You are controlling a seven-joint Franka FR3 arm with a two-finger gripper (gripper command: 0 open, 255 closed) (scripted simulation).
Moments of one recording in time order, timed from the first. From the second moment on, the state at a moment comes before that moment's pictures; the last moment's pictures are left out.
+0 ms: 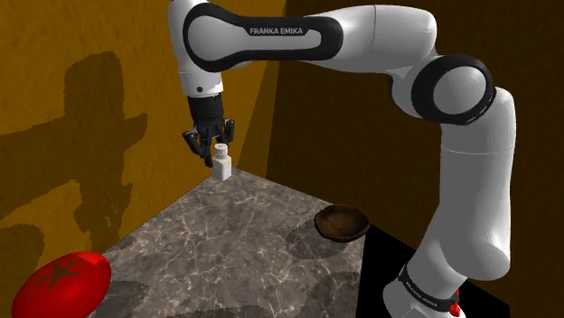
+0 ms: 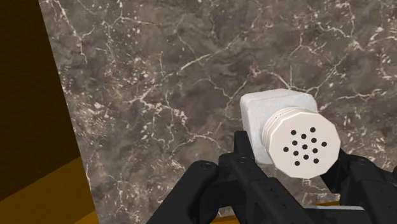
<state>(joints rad) 0.15 0.38 0.39 -1.36 -0.09 1.53 0.43</state>
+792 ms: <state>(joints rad) 0.03 -0.15 0.34 -2.00 0.06 1.66 0.24</state>
